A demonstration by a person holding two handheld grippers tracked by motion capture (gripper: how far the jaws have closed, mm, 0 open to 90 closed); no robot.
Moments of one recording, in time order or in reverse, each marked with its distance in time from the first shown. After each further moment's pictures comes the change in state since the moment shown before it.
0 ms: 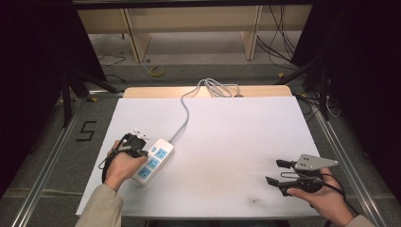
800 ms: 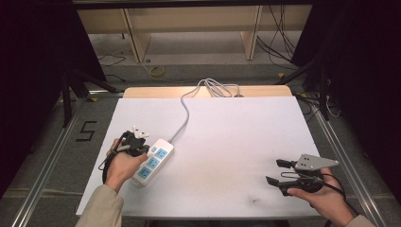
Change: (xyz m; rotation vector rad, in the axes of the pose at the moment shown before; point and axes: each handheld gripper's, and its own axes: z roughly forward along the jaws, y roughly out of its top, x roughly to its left) left arm -0.001 0.004 -0.008 -0.129 0.022 -0.006; right arm 0.000 0.000 -0.001 -0.003 -0.001 0.002
